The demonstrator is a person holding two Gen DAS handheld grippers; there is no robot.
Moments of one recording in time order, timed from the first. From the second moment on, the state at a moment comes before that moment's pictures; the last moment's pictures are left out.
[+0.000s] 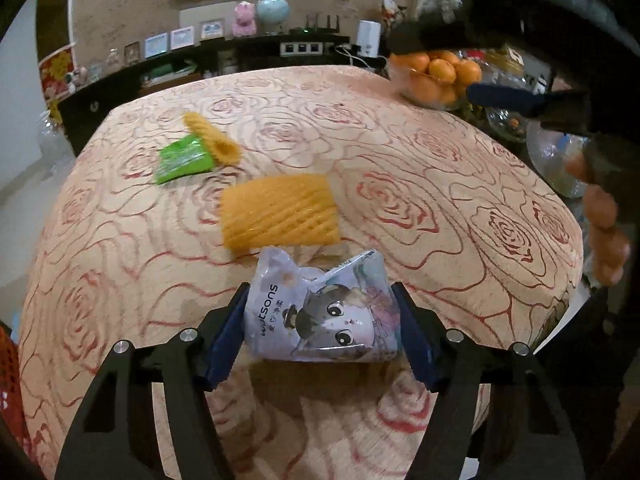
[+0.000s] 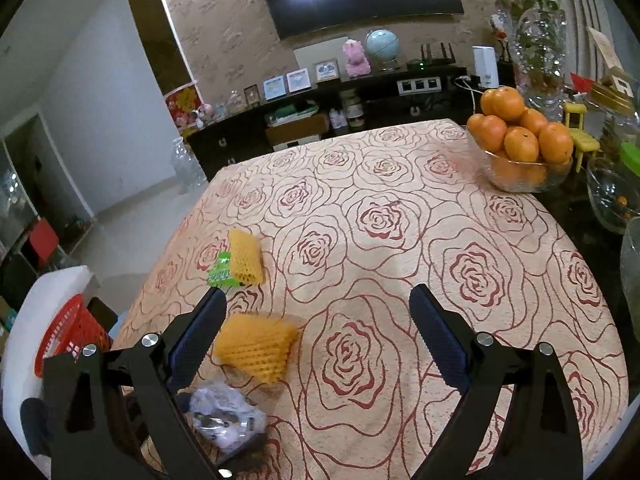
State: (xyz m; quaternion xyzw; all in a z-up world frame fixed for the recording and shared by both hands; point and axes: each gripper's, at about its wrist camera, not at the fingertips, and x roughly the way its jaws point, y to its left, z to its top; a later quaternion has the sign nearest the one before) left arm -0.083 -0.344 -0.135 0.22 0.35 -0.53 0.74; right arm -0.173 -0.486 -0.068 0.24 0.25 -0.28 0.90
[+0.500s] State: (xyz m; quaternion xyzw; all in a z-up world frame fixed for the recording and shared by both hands) left arm -0.012 -0.242 -0.073 0.17 0.31 -0.43 0.83; right arm -0.103 -0.470 -0.100 0.21 0.30 -0.20 0.91
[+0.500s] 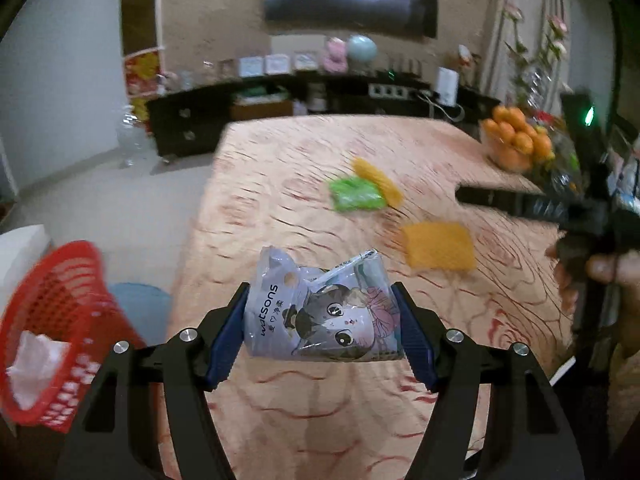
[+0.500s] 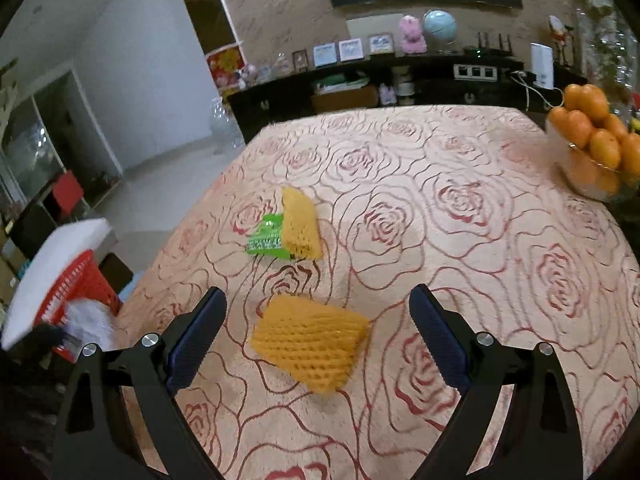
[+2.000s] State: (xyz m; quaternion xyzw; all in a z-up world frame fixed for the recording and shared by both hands) left arm 0.013 -0.192 -0.072 0.12 0.31 -0.37 0.87; right arm -0.048 -0.421 -0.134 0.11 0.37 -0.17 0.91
